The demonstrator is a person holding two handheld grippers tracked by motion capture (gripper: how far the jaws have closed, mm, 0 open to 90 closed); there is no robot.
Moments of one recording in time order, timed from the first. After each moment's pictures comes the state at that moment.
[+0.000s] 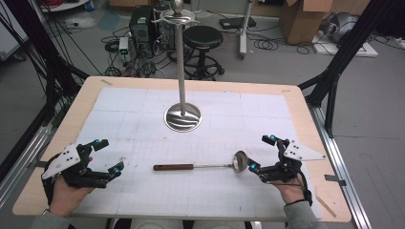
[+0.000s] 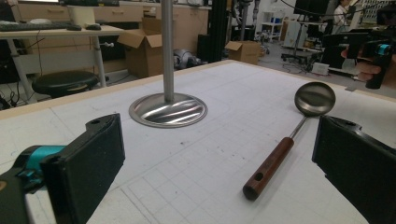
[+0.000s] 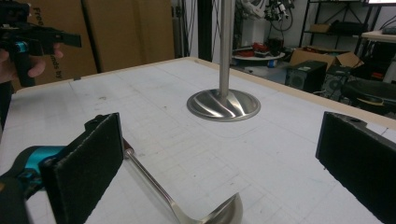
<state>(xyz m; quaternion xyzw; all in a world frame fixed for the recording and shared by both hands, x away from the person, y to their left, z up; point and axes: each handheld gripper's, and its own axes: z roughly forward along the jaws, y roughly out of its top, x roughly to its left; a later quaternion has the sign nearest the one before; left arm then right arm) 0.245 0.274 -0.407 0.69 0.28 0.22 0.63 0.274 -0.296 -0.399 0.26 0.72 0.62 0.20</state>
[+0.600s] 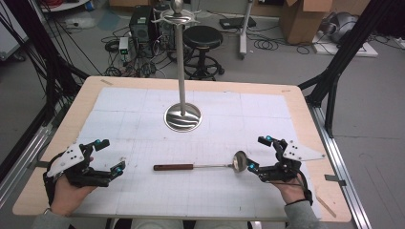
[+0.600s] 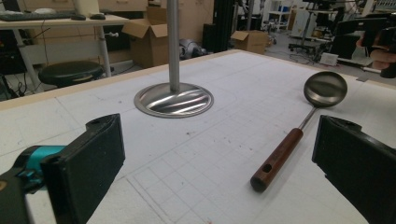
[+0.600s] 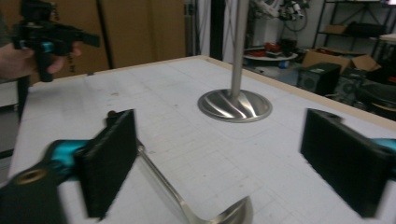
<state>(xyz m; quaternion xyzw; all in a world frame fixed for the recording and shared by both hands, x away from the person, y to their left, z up) 0.249 0.272 -0.410 0.70 0.29 0.23 0.61 0.274 -0.295 -0.396 0.23 0.73 0.62 0.19</state>
